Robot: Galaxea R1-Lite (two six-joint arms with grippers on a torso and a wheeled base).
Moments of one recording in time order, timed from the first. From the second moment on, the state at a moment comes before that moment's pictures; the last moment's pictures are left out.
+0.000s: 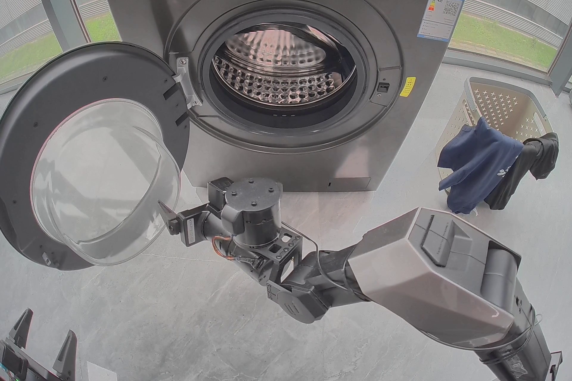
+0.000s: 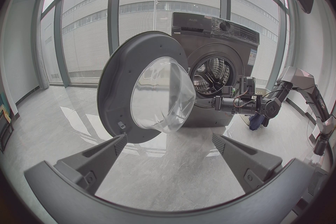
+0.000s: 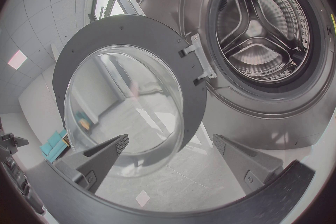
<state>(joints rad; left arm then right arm) -0.01 0.02 -0.02 0.00 0.01 -0.05 0.96 2.52 -1.66 -0.89 -0.14 0.18</state>
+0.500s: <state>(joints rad) -0.01 0.02 -0.02 0.00 0.01 -0.05 0.89 2.36 -1.40 -0.90 -0.15 0.14</state>
